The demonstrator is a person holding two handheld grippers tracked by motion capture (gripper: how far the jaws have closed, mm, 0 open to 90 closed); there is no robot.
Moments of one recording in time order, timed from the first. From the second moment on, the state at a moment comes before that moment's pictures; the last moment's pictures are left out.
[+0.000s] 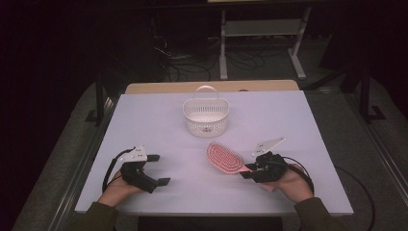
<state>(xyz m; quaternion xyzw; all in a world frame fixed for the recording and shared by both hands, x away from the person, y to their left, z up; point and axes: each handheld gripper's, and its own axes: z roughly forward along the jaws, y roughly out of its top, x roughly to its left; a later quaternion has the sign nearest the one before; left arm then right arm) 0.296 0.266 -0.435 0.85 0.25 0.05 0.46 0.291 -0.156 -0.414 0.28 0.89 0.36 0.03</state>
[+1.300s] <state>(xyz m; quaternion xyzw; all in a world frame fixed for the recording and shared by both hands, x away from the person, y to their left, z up) 0.296 0.265 -0.434 0.84 0.26 0.05 0.47 0.309 -0.143 -0.390 0.27 0.88 0.40 0.04</state>
